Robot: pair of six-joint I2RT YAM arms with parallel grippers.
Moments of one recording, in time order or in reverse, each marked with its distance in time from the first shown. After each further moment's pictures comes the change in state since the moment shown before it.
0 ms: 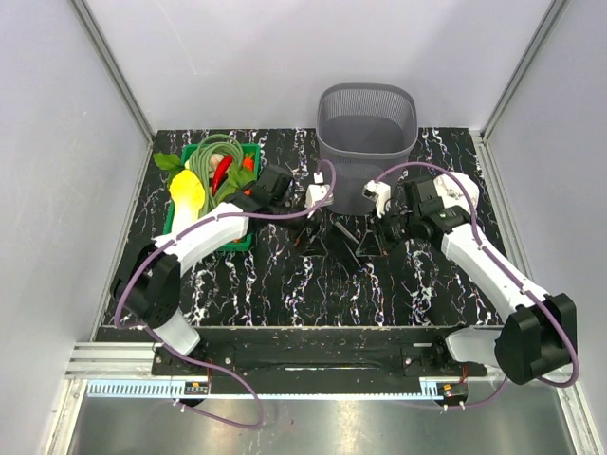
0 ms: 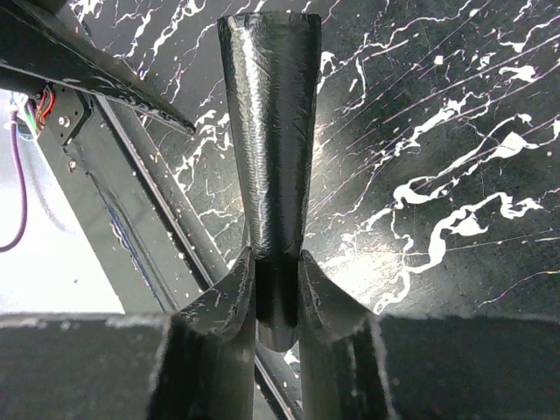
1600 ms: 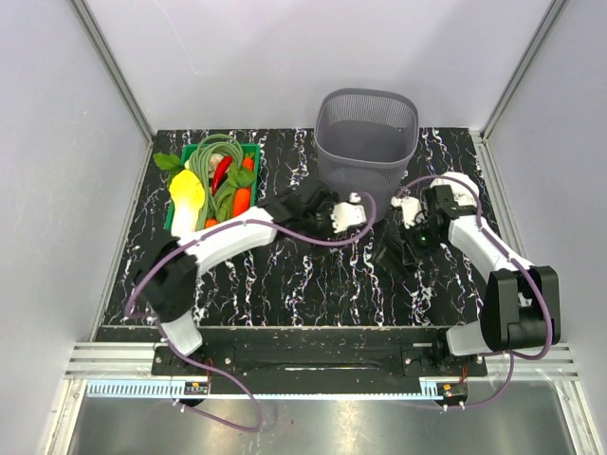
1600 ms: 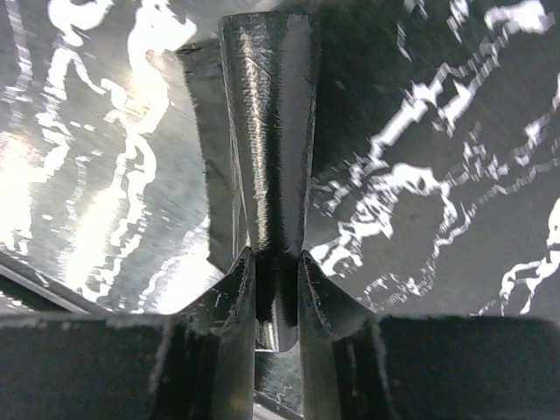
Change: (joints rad) left arm -0.208 0.173 0.191 -0.068 -0.536 0.248; right arm -0.294 0.148 -0.103 -0.105 0.402 -0.290
